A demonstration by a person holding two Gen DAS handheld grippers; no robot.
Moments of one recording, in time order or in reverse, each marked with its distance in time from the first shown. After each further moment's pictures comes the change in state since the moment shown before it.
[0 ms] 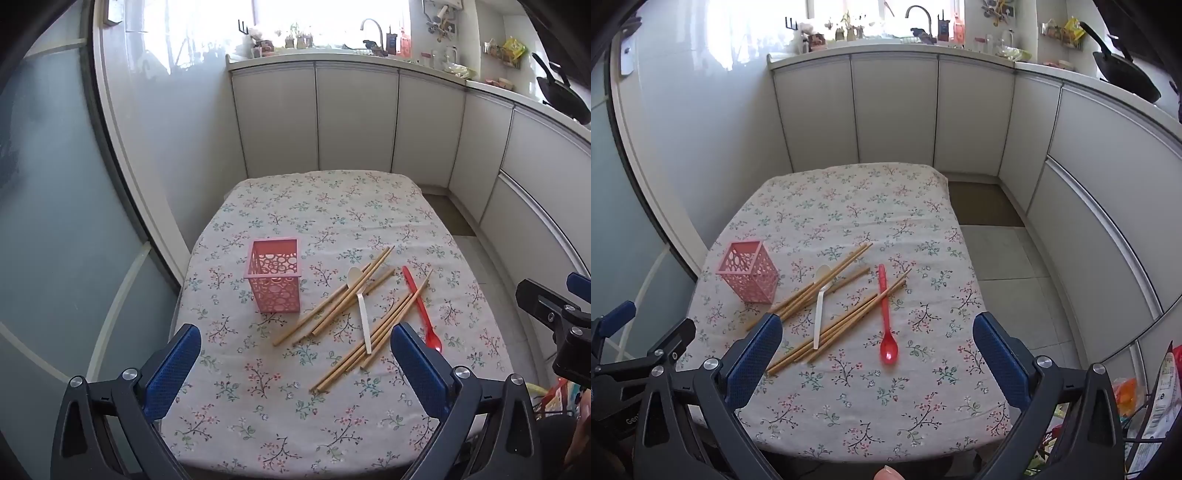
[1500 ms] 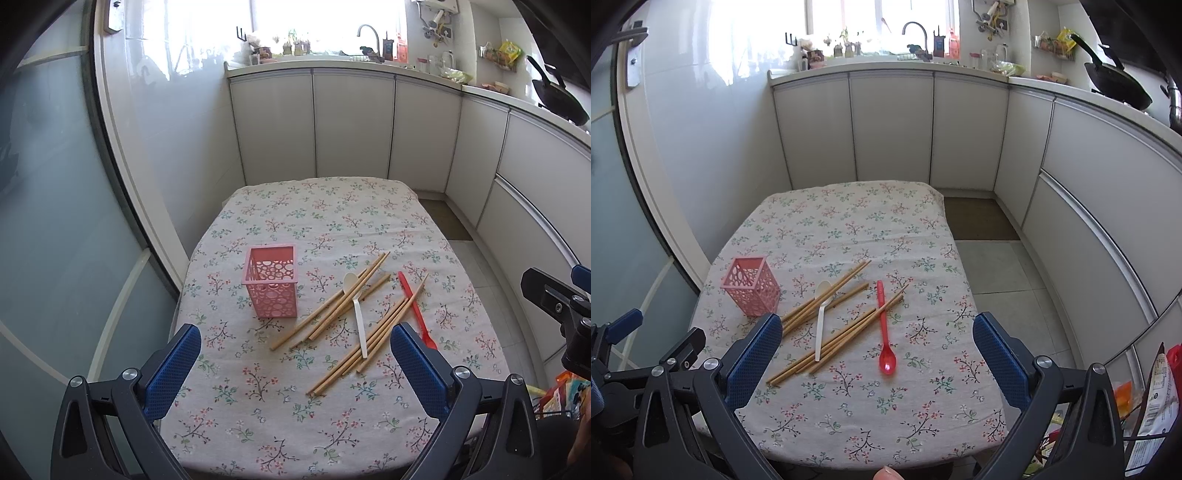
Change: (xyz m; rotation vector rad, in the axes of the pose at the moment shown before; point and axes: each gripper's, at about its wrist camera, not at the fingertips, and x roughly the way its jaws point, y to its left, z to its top) left arm -0.010 -0.009 0.001 0.002 -0.023 0.002; right arm -0.016 -0.001 -0.001 0.002 -0.061 -0.011
